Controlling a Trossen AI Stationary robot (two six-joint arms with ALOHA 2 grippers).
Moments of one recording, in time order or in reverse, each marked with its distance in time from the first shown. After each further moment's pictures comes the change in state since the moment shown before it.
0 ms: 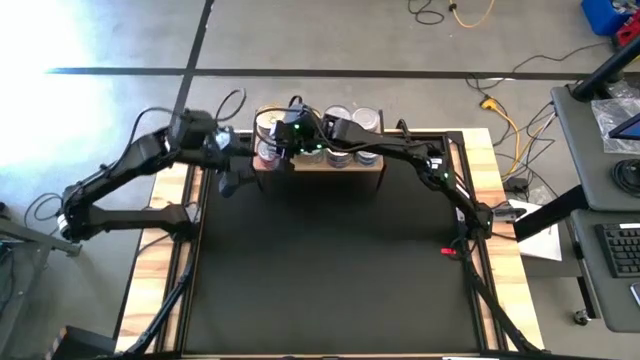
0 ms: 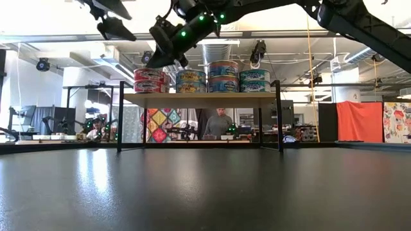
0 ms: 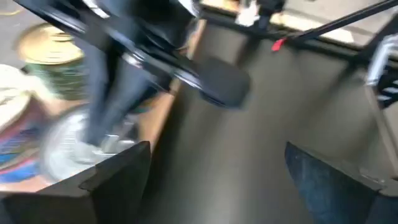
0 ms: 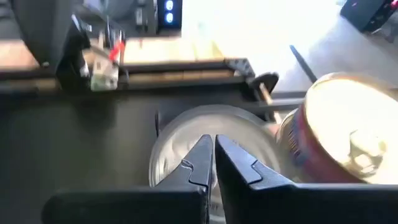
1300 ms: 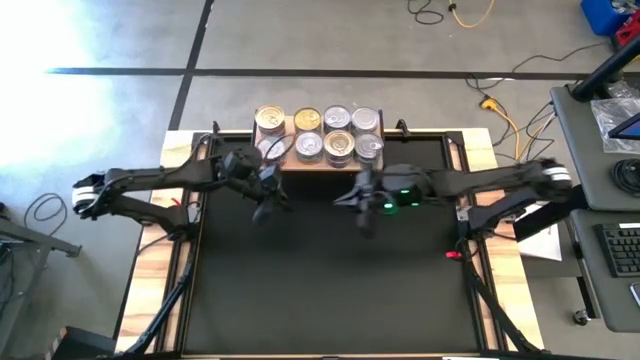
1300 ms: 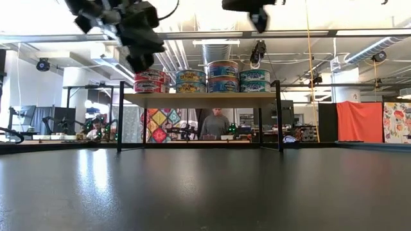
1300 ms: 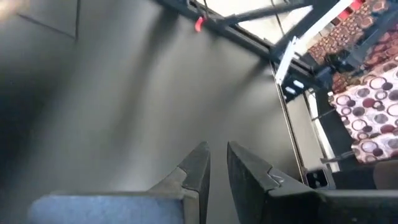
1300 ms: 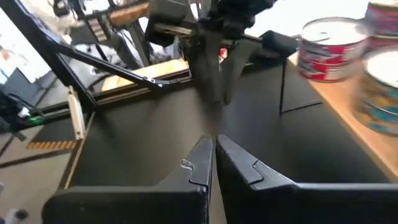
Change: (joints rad) left arm -0.267 0.221 -0.305 0.592 0.181 -0.365; right arm 0.326 -0.962 -1.208 0.408 0.121 0.421
